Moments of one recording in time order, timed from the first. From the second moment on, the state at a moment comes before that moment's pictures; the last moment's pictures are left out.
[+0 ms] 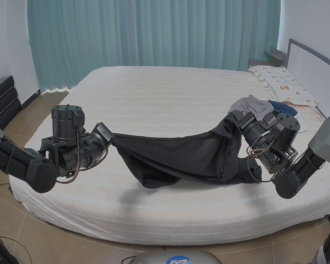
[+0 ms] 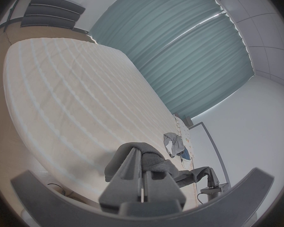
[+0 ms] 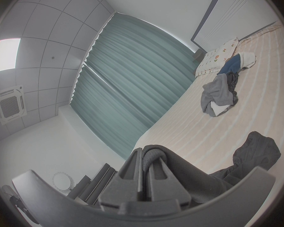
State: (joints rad) left arm -0.38 1.82 -0.81 -0.65 0.06 -0.98; right arm 0.40 2.07 -0.76 -1.46 -0.17 0.81
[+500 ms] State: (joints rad) left arm -0.39 1.82 -0.79 -0.65 0.05 -0.97; right arm 0.40 2.07 -0.69 -1.53 -0.17 0.74
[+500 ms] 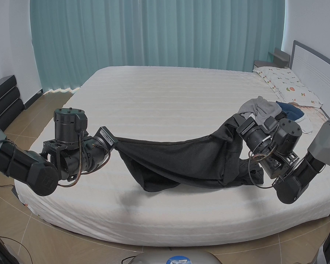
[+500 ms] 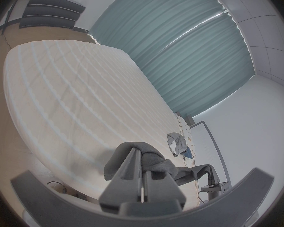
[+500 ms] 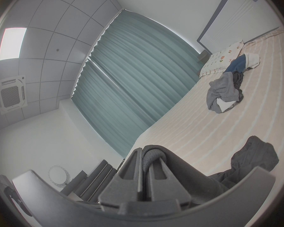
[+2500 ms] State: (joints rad) left arm -0.34 1.89 -1.67 0.10 0.03 -0.96; right arm 0.19 1.79 -1.55 -0.77 -0.18 0.59
